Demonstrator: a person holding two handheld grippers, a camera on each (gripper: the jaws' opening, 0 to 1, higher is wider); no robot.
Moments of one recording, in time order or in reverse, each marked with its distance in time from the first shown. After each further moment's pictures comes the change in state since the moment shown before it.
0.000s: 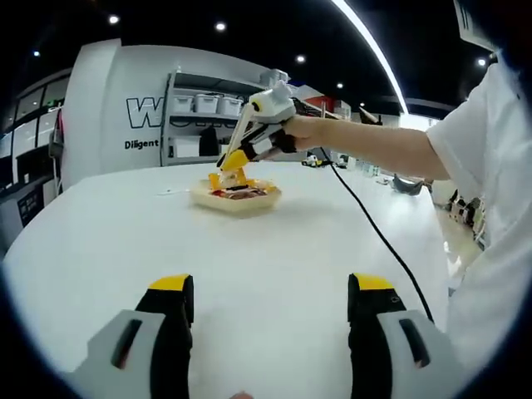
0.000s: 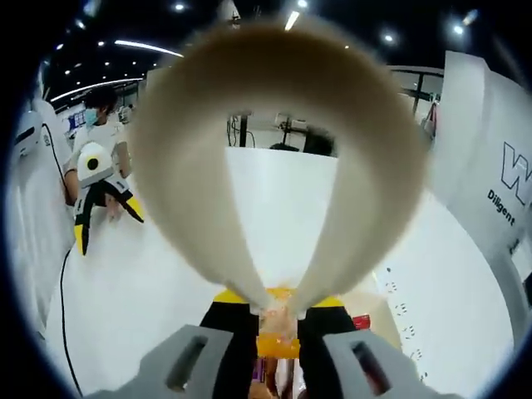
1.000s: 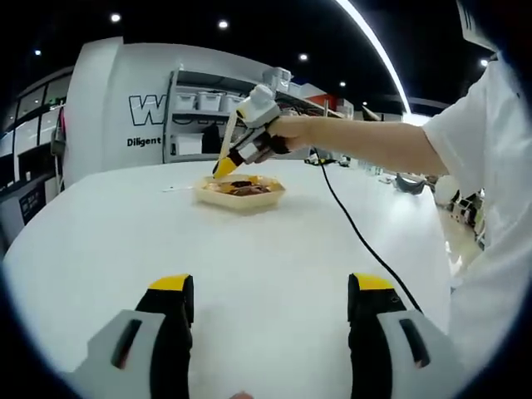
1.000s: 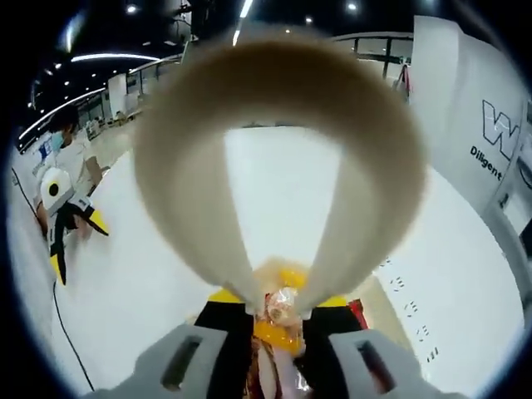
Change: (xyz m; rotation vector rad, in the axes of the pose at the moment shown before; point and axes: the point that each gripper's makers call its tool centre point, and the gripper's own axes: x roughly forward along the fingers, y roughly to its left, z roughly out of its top) left arm 0.000 0.004 -0.004 -0.006 0.011 0.007; right arm 0.020 -0.022 -0.019 0.203 0.115 -0.111
